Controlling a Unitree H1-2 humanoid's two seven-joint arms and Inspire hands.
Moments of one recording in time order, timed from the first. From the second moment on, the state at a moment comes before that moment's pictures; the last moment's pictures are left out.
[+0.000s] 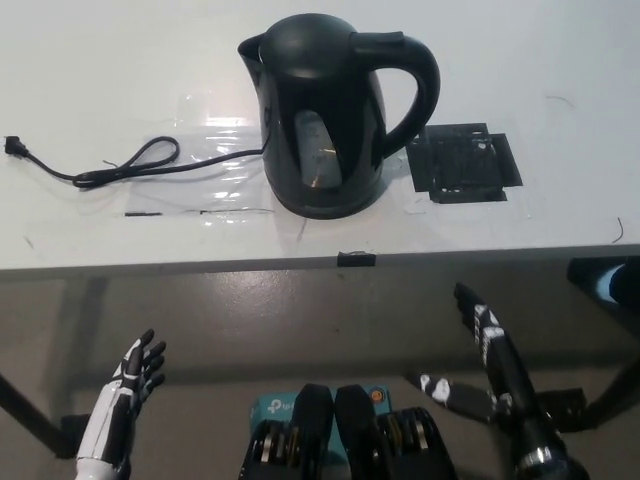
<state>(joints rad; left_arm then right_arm) 0.09 0.14 0.03 -0.15 0.00 0.15 -0.06 -0.04 -0.02 0.10 0.12 -0.12 -0.15 -0.01</state>
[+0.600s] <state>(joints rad) 0.04 0.11 -0.03 -0.13 0.01 0.16 -0.08 0.01 -0.01 0.04 -0.14 -0.16 -0.21 -0.08</state>
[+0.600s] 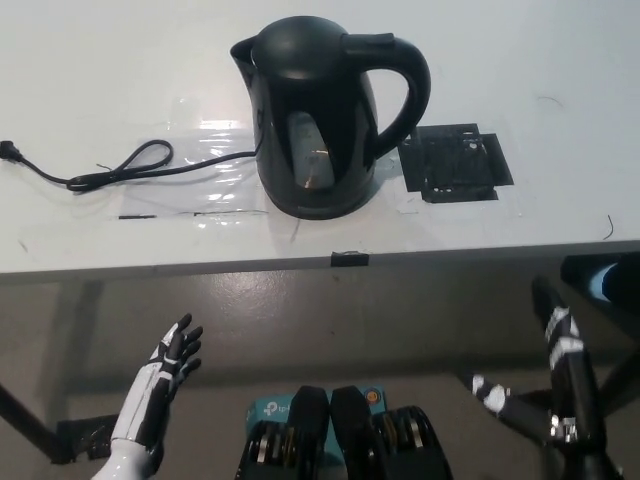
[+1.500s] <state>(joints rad) 0.08 0.12 -0.03 -0.13 0.01 0.16 -0.09 -0.62 -0.30 -0.04 -0.02 -0.02 0.19 0.09</state>
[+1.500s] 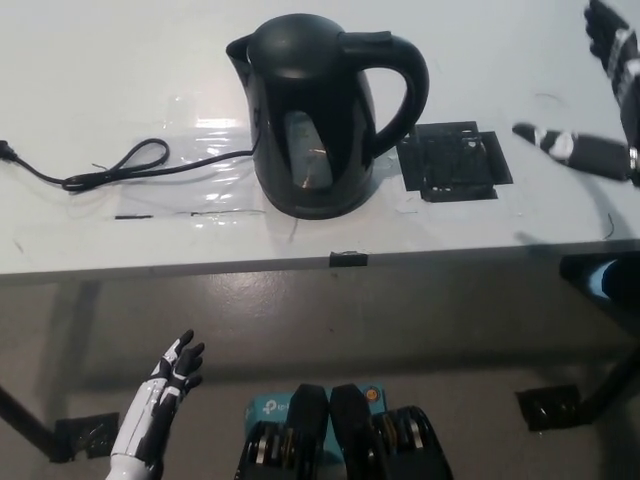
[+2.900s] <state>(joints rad) 0.07 0.12 -0.03 -0.14 0.02 0.16 -0.09 -0.92 -0.21 0.05 0.50 -0.07 0.21 0.11</state>
